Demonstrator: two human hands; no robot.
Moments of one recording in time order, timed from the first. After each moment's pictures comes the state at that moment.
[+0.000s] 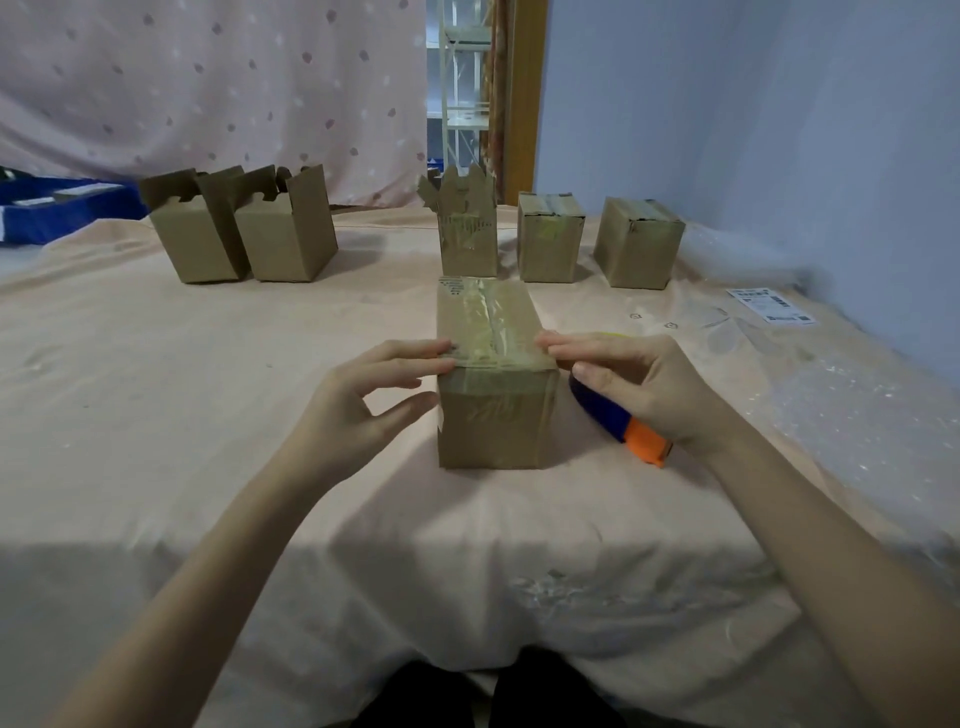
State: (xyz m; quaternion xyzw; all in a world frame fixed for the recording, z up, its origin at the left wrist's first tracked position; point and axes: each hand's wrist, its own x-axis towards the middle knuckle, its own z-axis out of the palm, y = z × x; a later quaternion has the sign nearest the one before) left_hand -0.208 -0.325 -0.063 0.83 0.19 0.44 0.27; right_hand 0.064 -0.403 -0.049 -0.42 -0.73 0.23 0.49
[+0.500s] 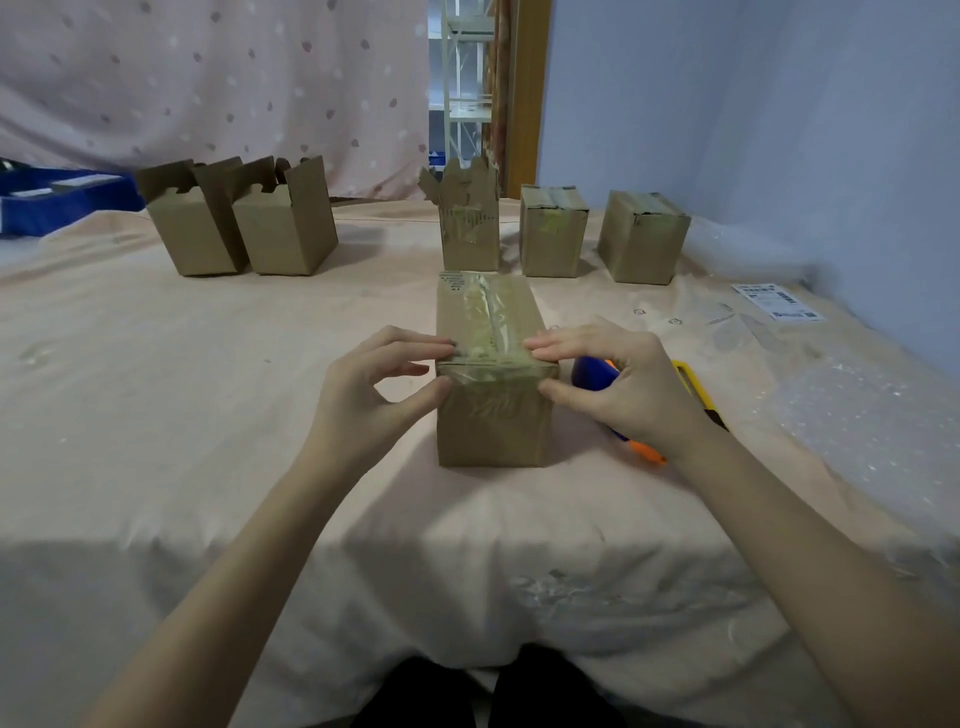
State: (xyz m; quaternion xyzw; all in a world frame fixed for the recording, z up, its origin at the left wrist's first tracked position) left_hand -0.190 -0.324 -0.069 0.78 0.22 0.53 0.24; right_hand 0.051 -0.390 -0.056 -0.45 -0.74 0.09 0.50
